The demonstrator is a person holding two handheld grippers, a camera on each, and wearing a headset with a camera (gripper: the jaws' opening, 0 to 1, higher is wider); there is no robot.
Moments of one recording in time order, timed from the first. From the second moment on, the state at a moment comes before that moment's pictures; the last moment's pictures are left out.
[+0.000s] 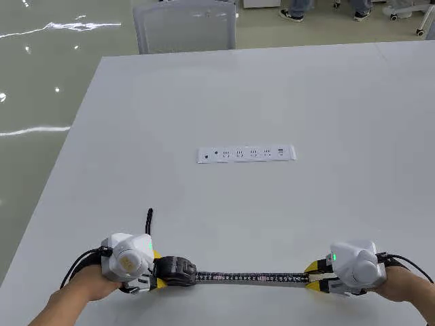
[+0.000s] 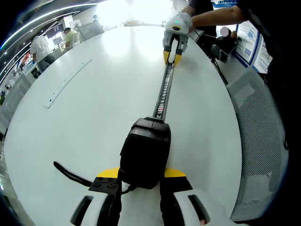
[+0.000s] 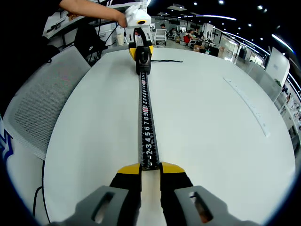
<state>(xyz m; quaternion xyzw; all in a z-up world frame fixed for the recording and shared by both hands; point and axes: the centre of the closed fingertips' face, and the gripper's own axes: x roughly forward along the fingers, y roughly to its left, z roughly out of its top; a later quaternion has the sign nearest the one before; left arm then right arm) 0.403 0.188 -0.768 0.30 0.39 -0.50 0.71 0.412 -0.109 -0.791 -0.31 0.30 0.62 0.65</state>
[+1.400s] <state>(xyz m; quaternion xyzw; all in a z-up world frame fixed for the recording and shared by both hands) 0.338 0.186 -0.753 0.17 0.32 -0.44 0.82 0.358 -0.138 -0.767 -0.22 0.31 0.54 0.75</state>
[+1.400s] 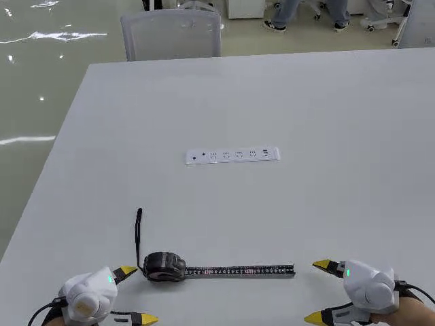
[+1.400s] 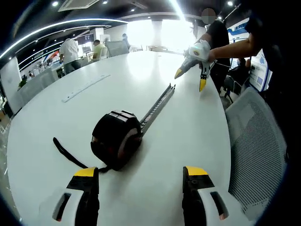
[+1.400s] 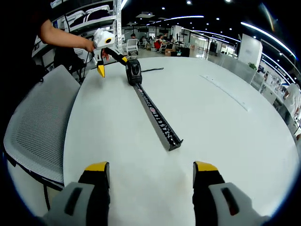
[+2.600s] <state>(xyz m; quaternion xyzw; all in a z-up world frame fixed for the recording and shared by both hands) 0.299 0.153 -0.734 0.07 0.26 -0.30 0.92 0.323 -0.111 -0.735 -0.11 0.26 0.37 0.88</state>
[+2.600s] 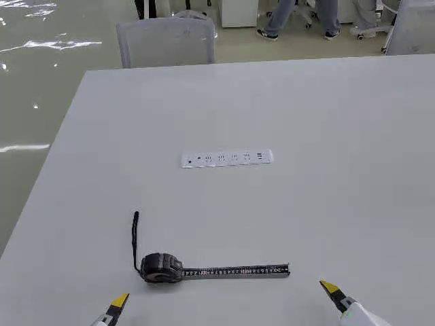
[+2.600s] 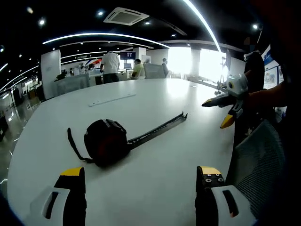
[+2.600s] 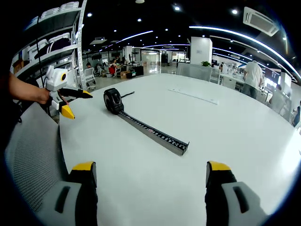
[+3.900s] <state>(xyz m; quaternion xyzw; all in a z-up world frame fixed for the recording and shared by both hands) 0.292 0.139 -0.726 0.06 0.25 -0.28 0.93 0.318 -0.090 -0.726 -0.10 0.23 0.39 0.89</state>
